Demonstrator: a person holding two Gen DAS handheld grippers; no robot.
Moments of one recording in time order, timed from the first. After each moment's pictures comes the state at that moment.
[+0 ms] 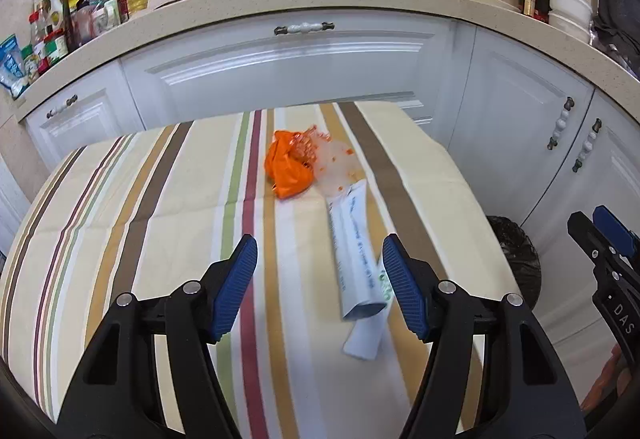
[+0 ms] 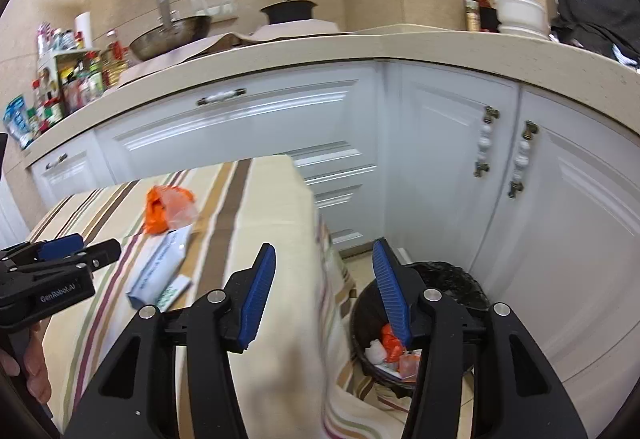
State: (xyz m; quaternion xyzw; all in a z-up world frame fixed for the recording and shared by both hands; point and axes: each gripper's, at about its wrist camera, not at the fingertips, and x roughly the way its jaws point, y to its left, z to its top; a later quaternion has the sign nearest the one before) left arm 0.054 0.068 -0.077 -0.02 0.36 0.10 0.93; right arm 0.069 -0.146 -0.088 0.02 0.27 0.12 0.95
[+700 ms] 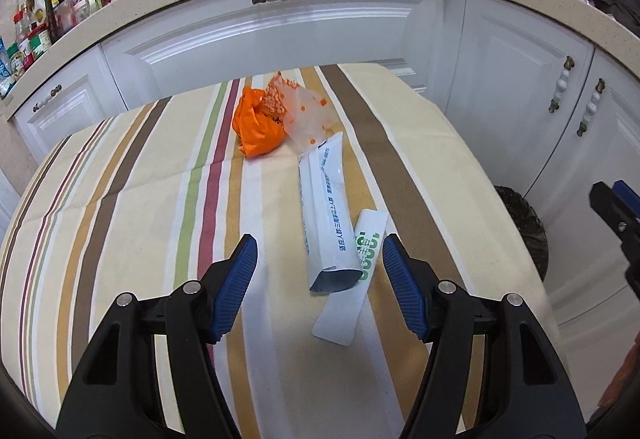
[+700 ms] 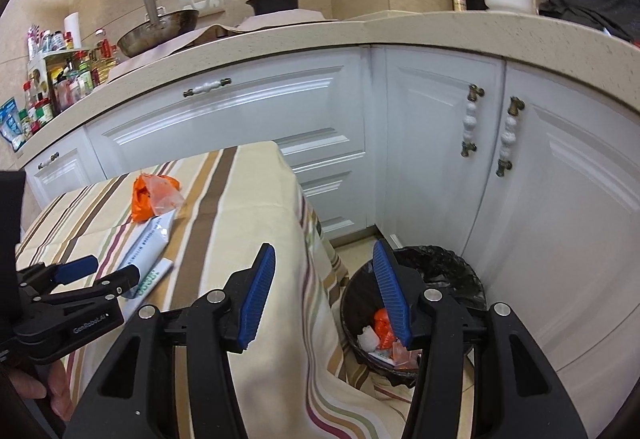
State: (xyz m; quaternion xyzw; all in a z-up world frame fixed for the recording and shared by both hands) left arm 0.066 0.045 -0.118 0.00 0.40 0.09 0.91; right arm 0.067 -0.170 -0.102 0.04 0.29 0.10 0.95
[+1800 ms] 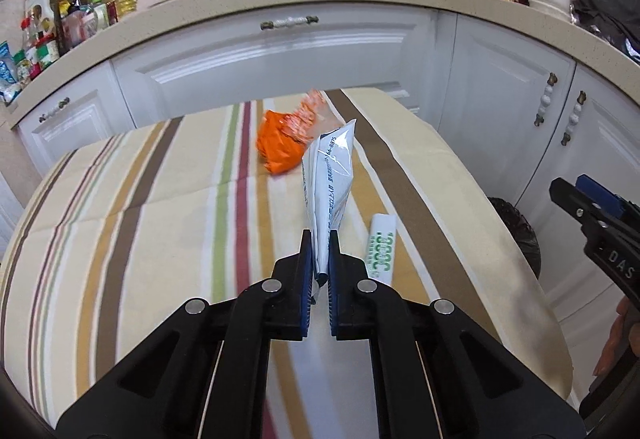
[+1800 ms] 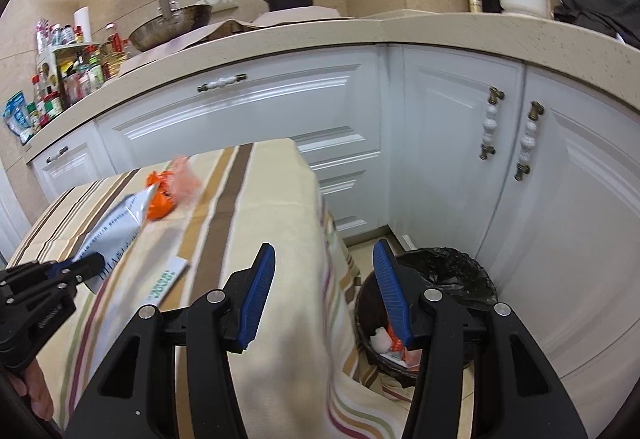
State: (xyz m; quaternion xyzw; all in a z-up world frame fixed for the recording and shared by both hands) left arm 0.029 0.068 -0.095 0.00 0.35 0.08 0.93; right arm 0.068 -0.147 -0.099 0.02 0.29 0.12 0.95
